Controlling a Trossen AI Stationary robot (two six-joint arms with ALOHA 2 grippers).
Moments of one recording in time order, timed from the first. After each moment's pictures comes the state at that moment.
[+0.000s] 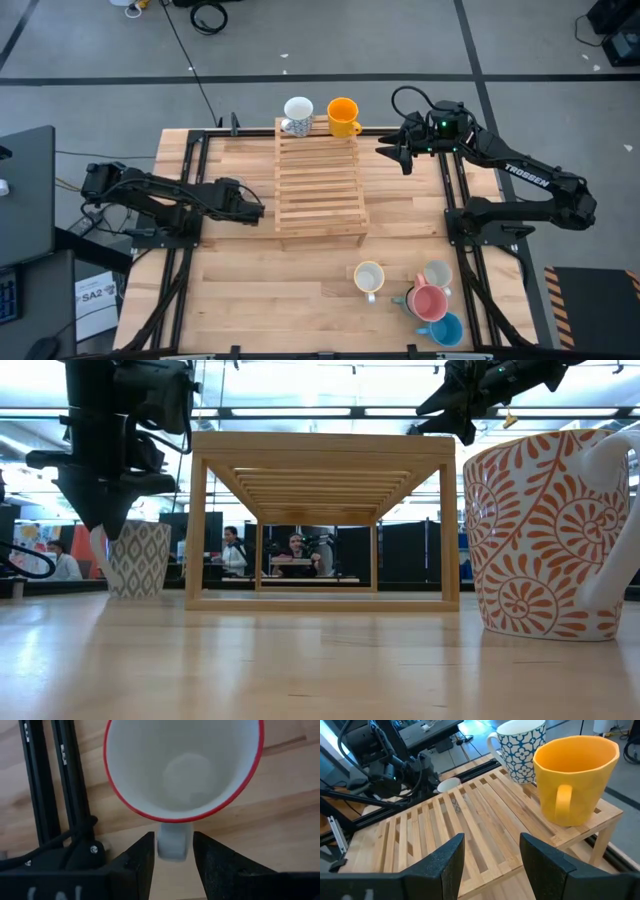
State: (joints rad) left arm -0.07 1.32 0.82 -1.20 -0.41 -1.40; right arm -0.62 0.95 0.90 -0.31 -0.41 0.13
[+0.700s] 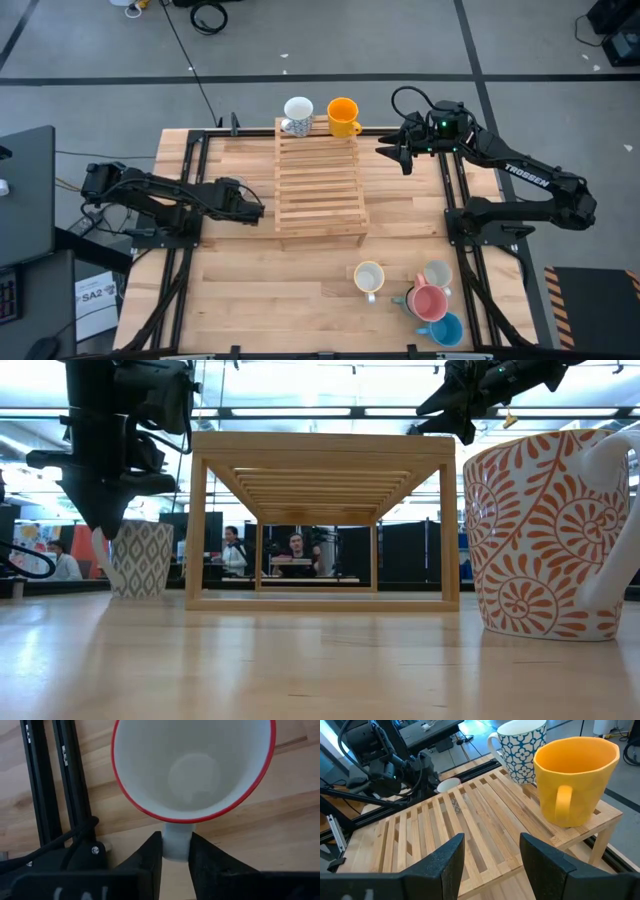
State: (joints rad) left arm -0.07 1.32 0.82 -1.20 -0.41 -1.40; right arm -0.62 0.95 0.90 -0.31 -0.41 0.13
